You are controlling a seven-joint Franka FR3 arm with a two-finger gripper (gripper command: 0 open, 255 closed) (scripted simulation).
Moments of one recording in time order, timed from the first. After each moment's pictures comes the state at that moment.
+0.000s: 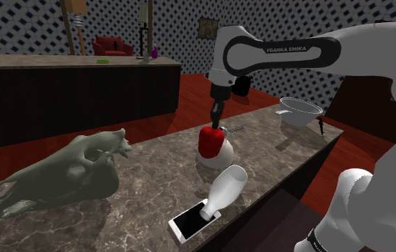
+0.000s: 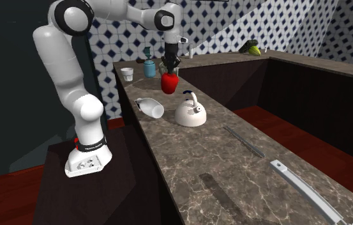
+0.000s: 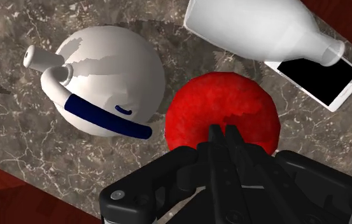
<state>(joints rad) 0.39 -0.12 -0.16 -1.93 0.02 1.75 -0.26</state>
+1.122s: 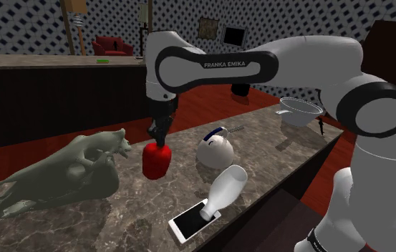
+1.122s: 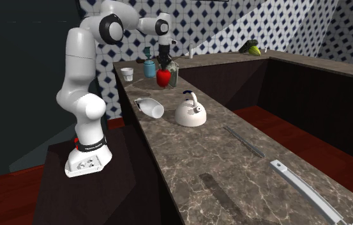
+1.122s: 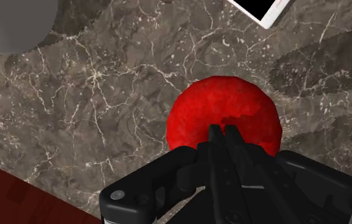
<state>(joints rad) 0.54 0.30 -0.02 -1.48 0.06 1.74 0.03</state>
